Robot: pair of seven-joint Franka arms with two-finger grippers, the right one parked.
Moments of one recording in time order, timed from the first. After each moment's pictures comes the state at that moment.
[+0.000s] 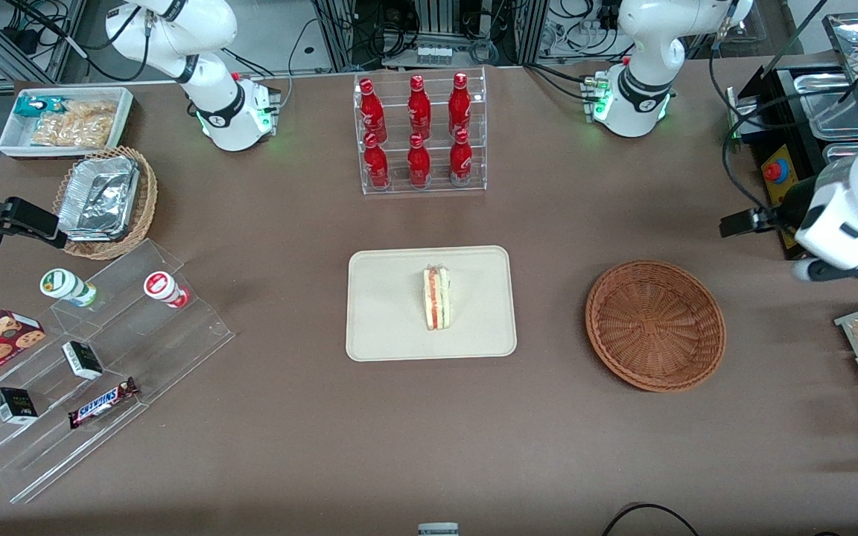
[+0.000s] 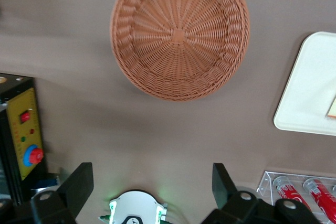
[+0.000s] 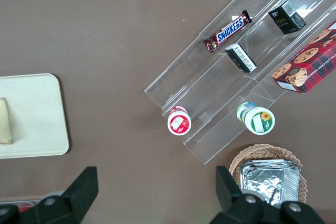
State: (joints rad) arm 0.10 0.16 -0.16 -1.56 -0.03 1.43 -0.20
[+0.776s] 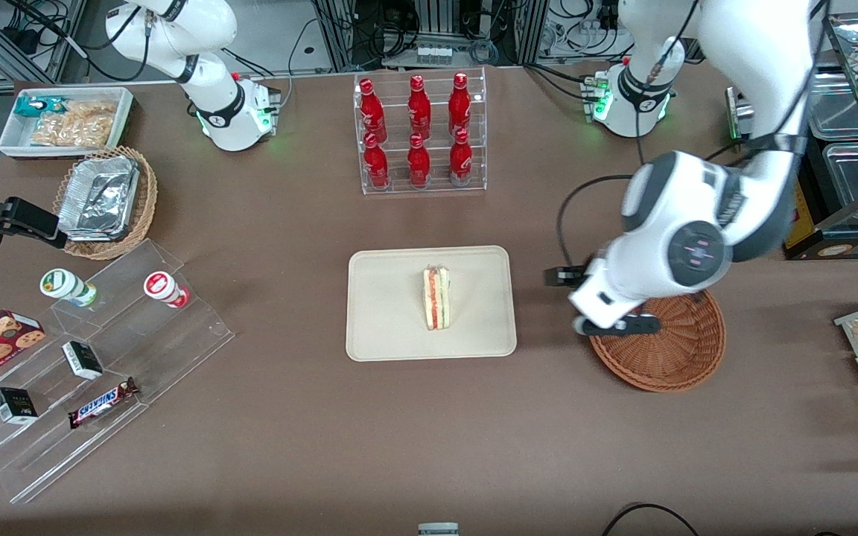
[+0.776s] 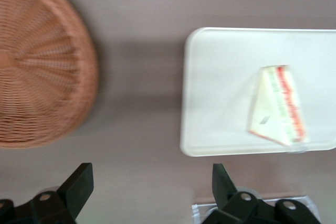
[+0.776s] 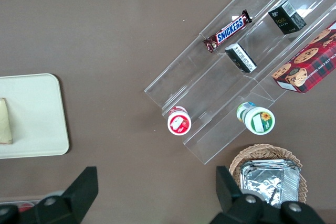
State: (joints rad) arm -0.26 0.41 -0.20 -1.56 -0.12 1.79 -0.46
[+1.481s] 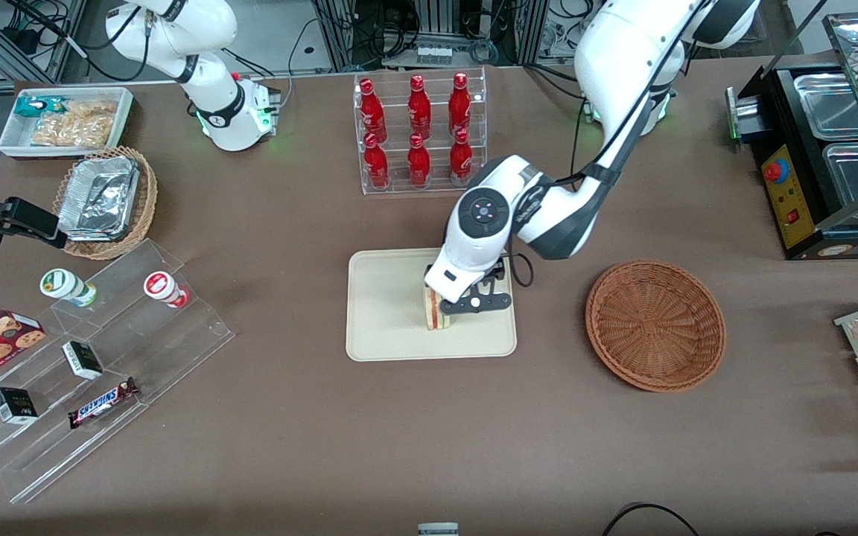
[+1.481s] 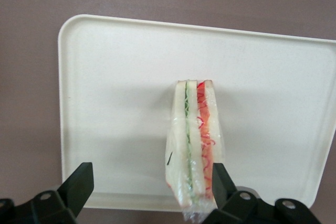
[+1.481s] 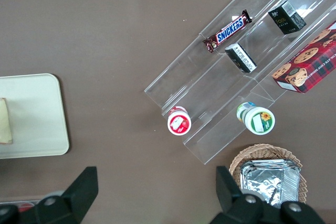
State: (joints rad) arm -0.56 0.63 -0.20 -1.52 0.05 2.13 -0.88
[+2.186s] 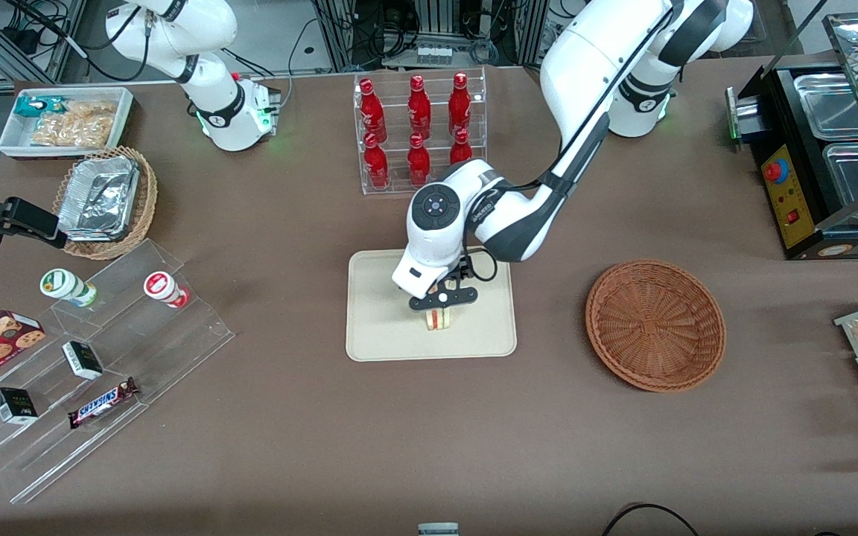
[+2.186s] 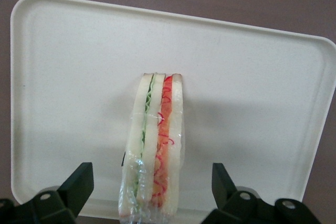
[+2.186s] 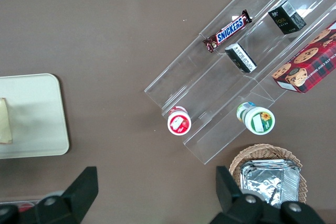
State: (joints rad) arm -0.64 0.72 -0.20 -1.42 0.12 2.14 -1.02
